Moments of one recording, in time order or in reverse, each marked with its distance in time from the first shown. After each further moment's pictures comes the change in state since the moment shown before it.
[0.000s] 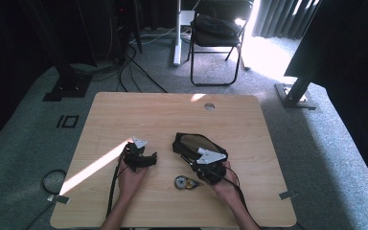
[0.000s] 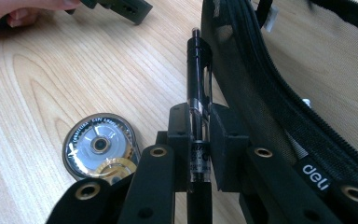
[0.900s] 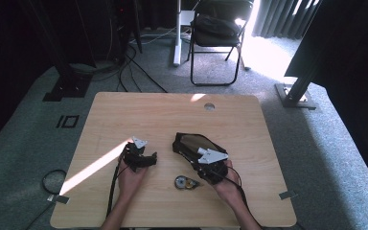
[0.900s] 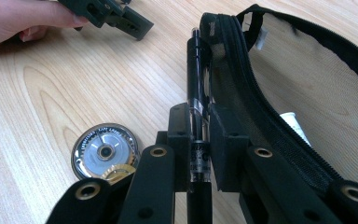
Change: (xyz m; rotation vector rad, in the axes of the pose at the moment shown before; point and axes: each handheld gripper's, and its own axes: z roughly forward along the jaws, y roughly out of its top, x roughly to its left) left arm 0.000 0.000 0.000 0.000 0.000 0.000; right arm 0.001 0.007 -0.012 -0.033 -0.012 -0.016
